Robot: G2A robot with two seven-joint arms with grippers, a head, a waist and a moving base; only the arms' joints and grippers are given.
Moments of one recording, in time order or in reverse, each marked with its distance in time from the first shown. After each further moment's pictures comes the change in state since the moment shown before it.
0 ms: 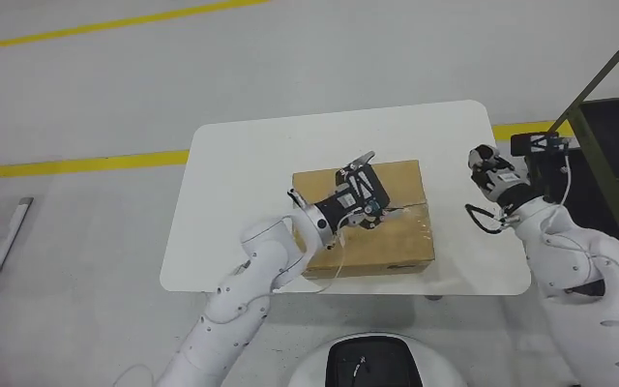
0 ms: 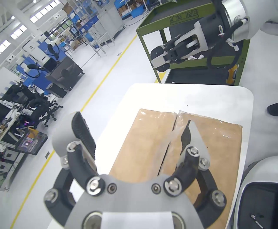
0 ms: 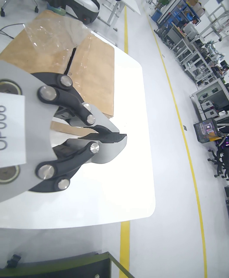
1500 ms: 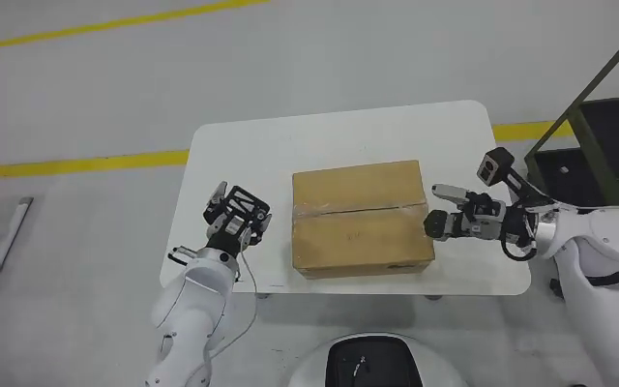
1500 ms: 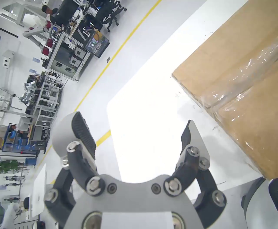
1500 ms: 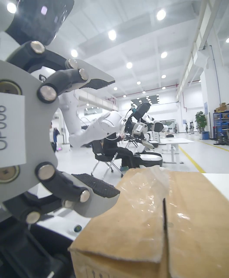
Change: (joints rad) left arm 0.489 0.086 -0.484 -0.408 0.296 0.167 -0.439; right arm 0.061 0.049 0.021 0.062 1.198 0.453 0.672
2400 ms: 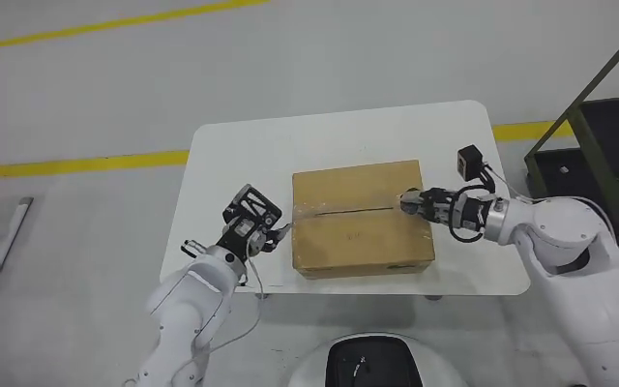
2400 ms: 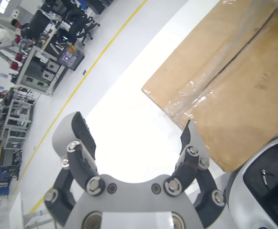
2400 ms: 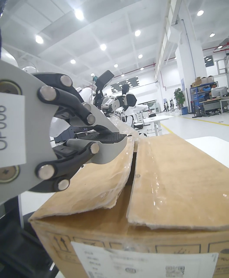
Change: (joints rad) left arm -0.033 0.000 -0.014 0.020 -0.232 -0.187 -0.009; right arm 0.094 0.028 -0.178 0.060 -0.184 -0.020 -0.235
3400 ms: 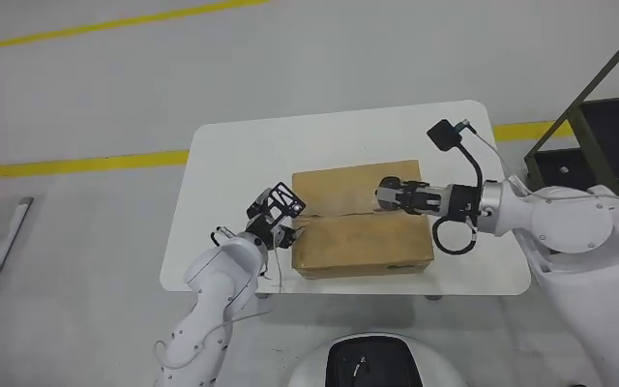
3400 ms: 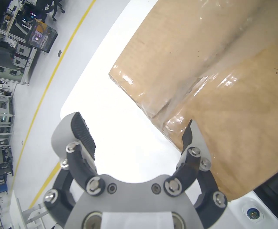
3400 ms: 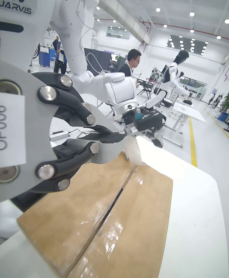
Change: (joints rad) left arm -0.151 -0.017 0.165 0.202 0.025 0.064 -0.113; right arm 0.105 0.047 -0.083 -0.182 -0.278 -0.294 0.132
